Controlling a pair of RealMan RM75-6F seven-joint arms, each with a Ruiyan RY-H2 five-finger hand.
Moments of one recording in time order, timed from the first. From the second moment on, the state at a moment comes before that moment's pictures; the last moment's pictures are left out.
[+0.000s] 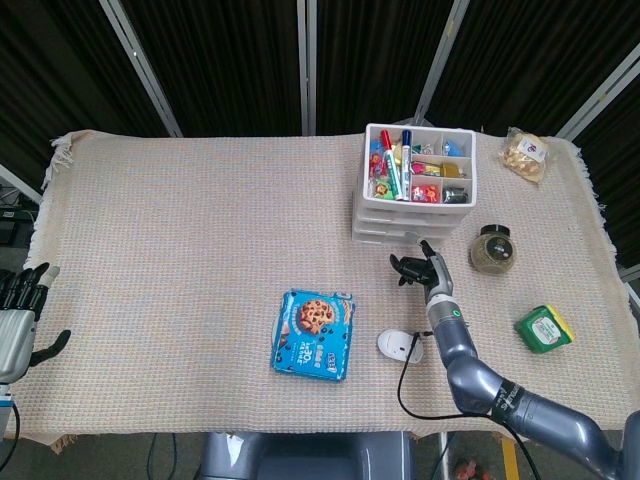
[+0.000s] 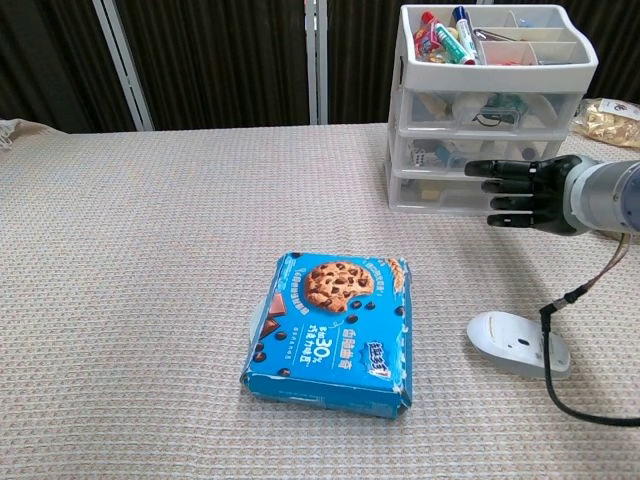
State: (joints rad) left arm -0.12 -1.13 -0.06 -1.64 1.44 1.45 0.12; right arm 0.66 -1.61 0.57 -1.52 -0.27 0.85 0.39
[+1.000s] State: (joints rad) left arm -0.12 -1.13 -0.06 -1.63 1.44 1.45 0.12; right arm 0.67 -1.64 0.66 -1.41 -0.13 0.73 0.46
